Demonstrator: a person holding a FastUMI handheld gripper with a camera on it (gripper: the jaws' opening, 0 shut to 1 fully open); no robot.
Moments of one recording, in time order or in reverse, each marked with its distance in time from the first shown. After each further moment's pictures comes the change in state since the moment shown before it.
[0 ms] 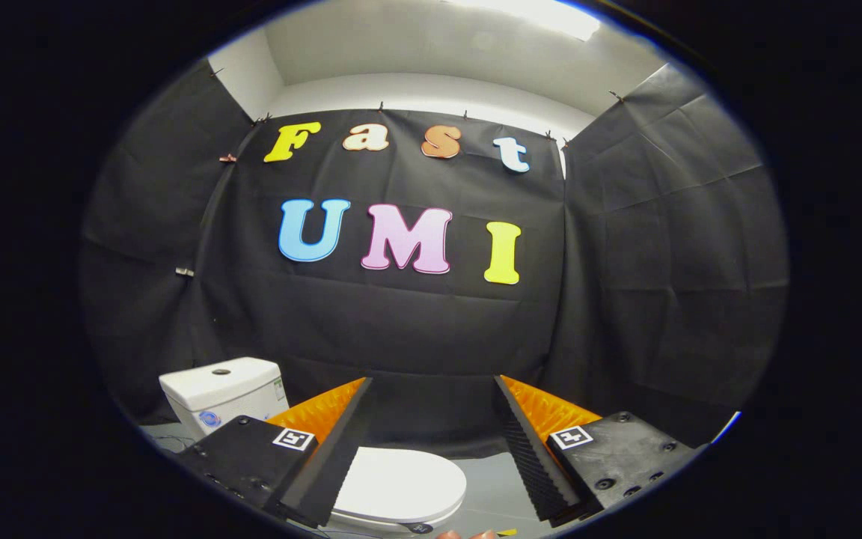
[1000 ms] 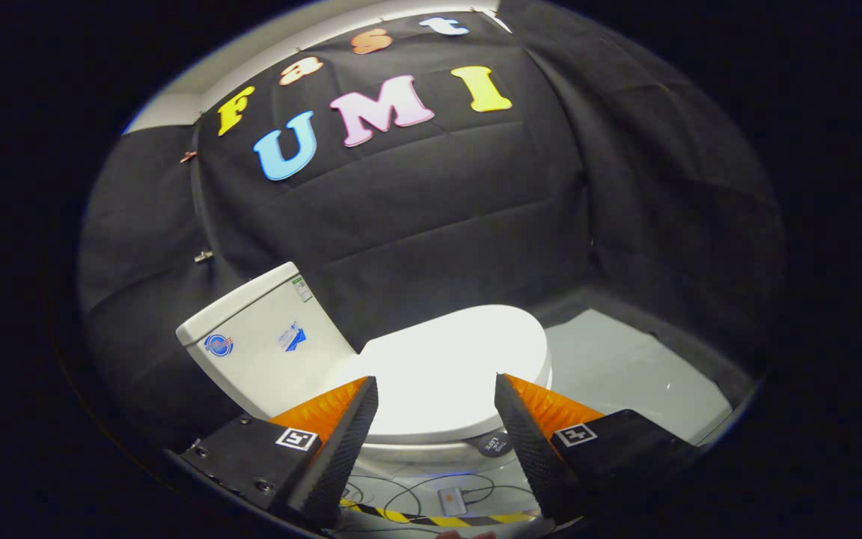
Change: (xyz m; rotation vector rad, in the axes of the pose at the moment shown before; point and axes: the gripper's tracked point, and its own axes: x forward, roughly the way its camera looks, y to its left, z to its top) arm -0.013 0.005 -0.281 0.484 0.510 0.140
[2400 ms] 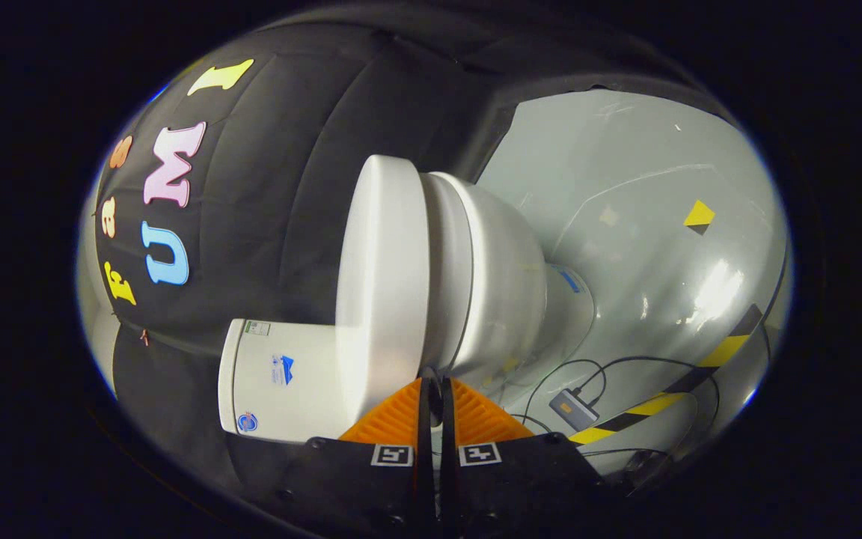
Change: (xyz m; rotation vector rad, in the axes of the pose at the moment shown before) arm 0.085 -0.085 -0.132 0.730 0.415 0.044
